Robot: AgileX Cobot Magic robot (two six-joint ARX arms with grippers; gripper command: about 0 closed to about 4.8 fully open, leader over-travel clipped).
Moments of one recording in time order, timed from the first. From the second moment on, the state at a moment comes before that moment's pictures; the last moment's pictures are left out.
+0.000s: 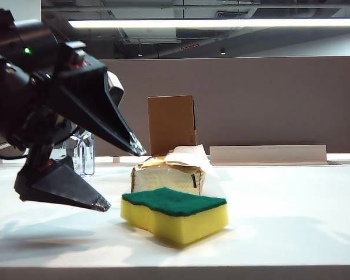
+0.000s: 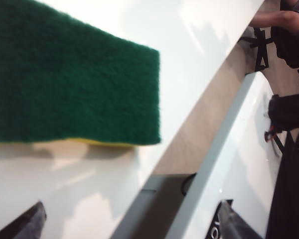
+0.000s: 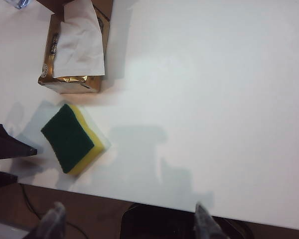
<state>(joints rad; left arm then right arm) -0.48 1.43 0.66 -0.26 0.82 -0.12 -0.06 0.75 1.07 -1.19 -0.45 0.14</state>
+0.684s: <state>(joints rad) -0.48 1.59 0.67 -0.02 0.83 -0.21 -0.06 0.75 1.07 -1.19 -0.45 0.14</state>
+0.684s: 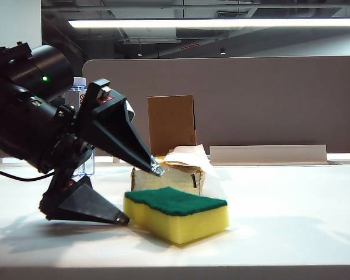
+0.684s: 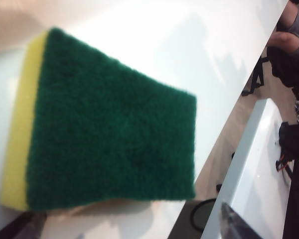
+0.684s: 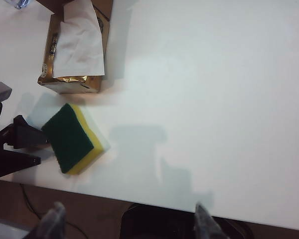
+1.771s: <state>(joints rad) -0.49 1.62 0.70 0.02 0.76 -0.32 -0.06 0.75 1.07 -1.20 -0.45 0.14</state>
